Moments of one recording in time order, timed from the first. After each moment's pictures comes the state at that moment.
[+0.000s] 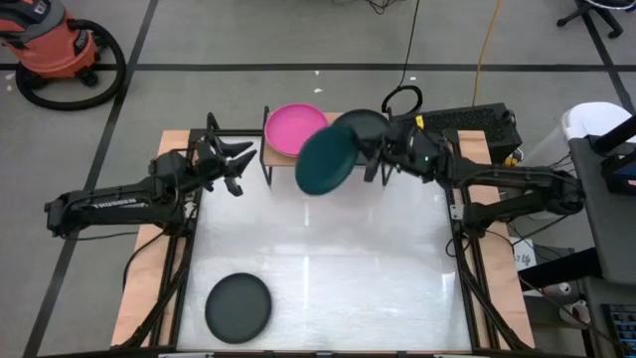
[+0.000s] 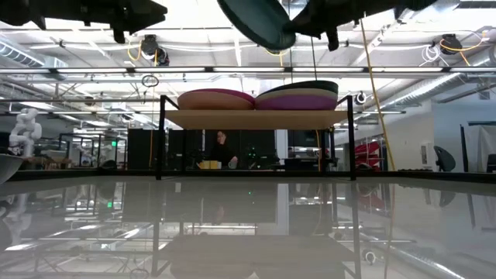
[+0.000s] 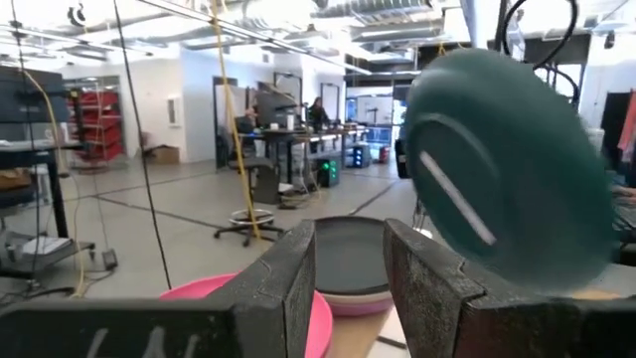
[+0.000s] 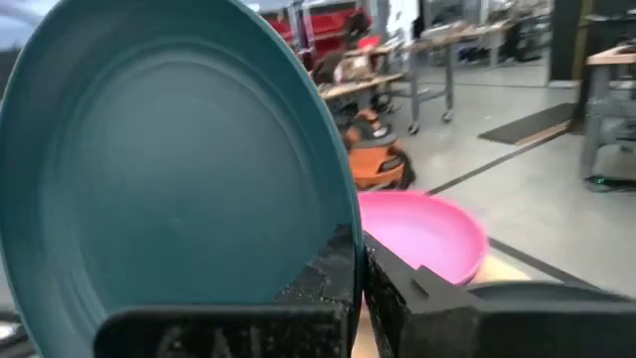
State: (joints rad) left arm 0.28 0.64 0.47 0.37 -0.16 0.03; right arm -0.26 1.14 0.83 0.26 0.21 0.20
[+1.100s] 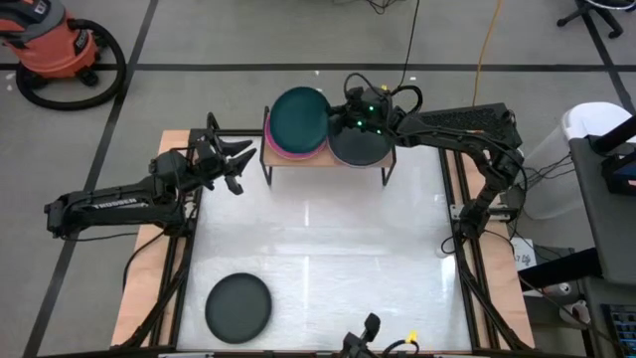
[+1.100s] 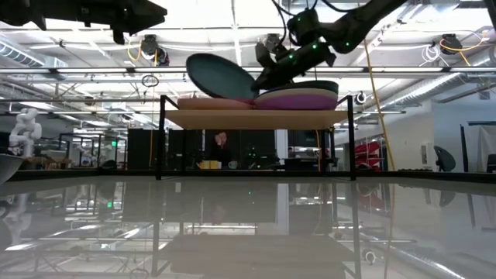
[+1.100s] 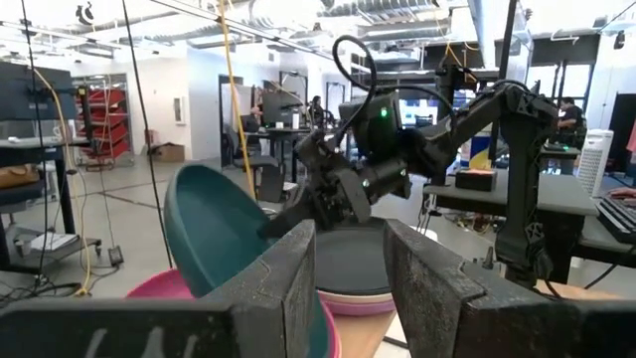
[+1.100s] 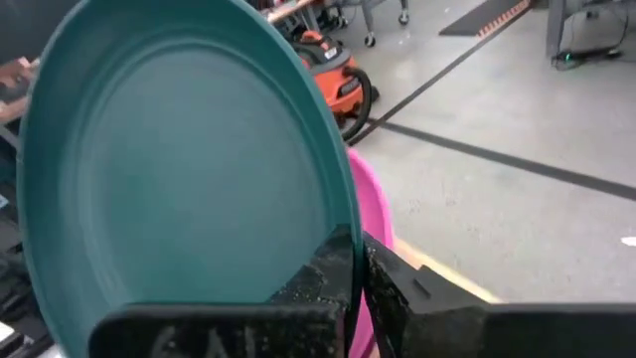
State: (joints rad) left arm 0.29 0.64 0.47 0.37 -0.16 0.02; right arm -0.60 1.71 1.23 0.20 -0.05 0.36
